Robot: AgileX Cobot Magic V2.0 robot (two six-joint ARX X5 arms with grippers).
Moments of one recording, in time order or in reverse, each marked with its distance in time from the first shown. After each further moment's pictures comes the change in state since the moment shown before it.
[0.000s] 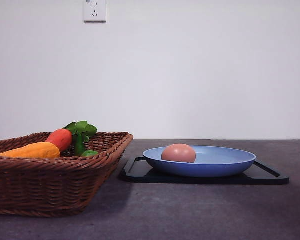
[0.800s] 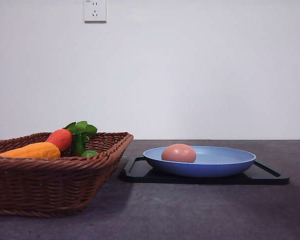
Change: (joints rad) left_arx 0.000 0.000 0.000 0.000 0.000 0.000; right_arx 0.000 0.000 0.000 0.000 0.000 0.000
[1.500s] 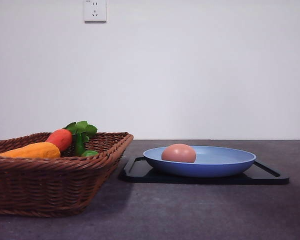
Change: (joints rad) left_arx 0.000 0.000 0.000 0.000 0.000 0.000; right_arx 0.000 0.000 0.000 0.000 0.000 0.000
